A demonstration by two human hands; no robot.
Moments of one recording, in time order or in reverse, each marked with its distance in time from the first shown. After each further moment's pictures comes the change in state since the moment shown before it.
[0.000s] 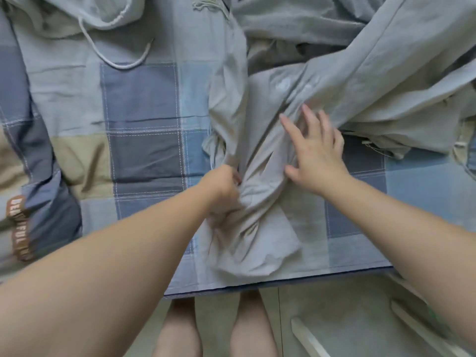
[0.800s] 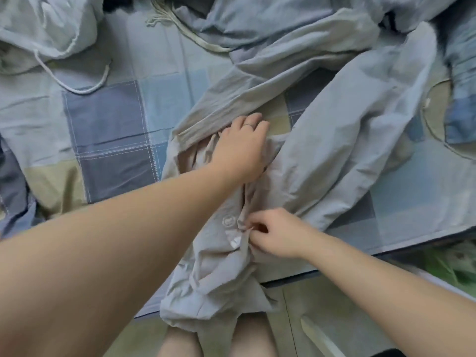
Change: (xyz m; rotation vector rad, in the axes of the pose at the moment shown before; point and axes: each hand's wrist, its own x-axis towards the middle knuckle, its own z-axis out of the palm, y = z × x) left_hand 0.025 0.107 -0.012 0.461 0.358 0.451; right_hand -0.087 -0.003 0.044 0.515 -0.467 -0.105
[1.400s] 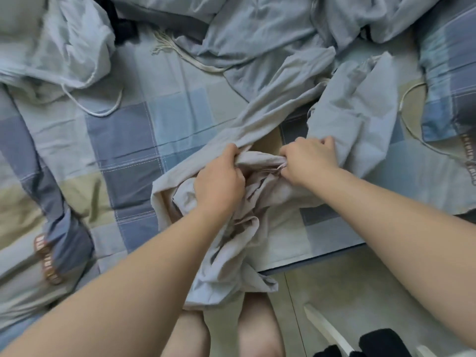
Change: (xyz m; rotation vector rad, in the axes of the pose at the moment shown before) left_hand -0.067 0.029 -0.031 -0.340 0.207 -0.417; right_hand 0.009 -0.004 -0.123 -0.578 0.377 0.343
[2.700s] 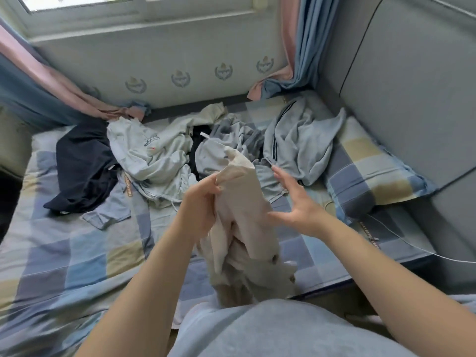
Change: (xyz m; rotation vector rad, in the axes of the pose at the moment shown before) left_hand -0.340 0.167 -0.352 -1.371 -0.325 0.355; right_hand -0.421 0.048 -0.237 0.979 0.337 -0.531
